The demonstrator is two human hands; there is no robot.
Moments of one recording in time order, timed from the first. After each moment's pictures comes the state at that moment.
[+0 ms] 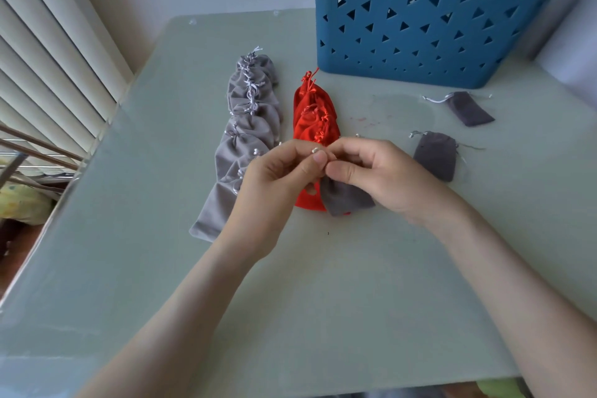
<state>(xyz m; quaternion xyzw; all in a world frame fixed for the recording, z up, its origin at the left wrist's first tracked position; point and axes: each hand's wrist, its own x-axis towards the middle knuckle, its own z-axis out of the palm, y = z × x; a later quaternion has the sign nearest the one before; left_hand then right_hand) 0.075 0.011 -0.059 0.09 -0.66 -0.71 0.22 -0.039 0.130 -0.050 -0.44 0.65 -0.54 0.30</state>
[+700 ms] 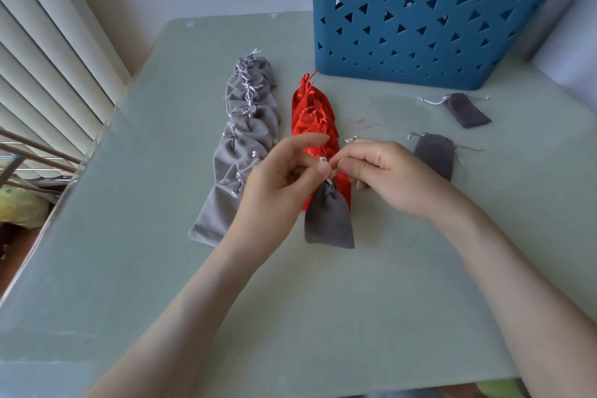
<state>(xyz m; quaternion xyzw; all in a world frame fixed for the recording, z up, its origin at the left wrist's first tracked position) 0.076 0.016 -0.056 0.09 -0.71 -0.65 0.24 -0.049 0.137 -0.048 -0.45 0.75 -0.44 0.21</state>
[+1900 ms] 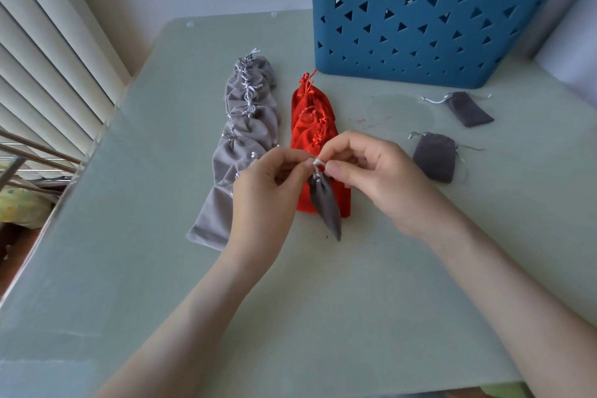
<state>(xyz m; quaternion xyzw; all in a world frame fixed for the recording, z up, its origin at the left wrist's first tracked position) 0.075 0.019 -0.060 0.24 -0.75 -0.54 0.31 -0.027 0.130 -0.046 -0.40 0.66 -0.59 0.25</state>
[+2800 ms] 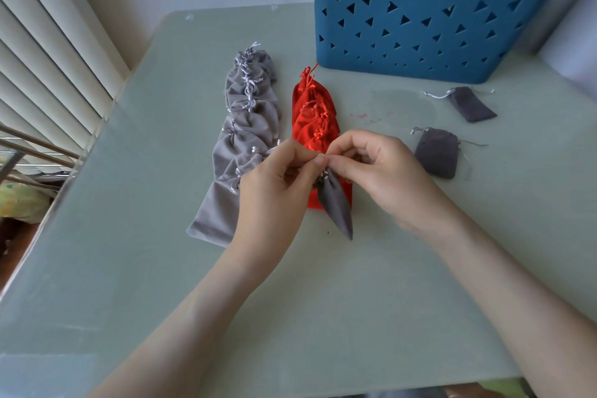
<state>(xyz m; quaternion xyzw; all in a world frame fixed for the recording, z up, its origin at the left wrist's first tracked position) 0.076 0.024 -0.062 0.21 -0.77 -0.52 0.31 -0.031 0.127 -0.056 -0.37 0.71 -0.57 0.20</state>
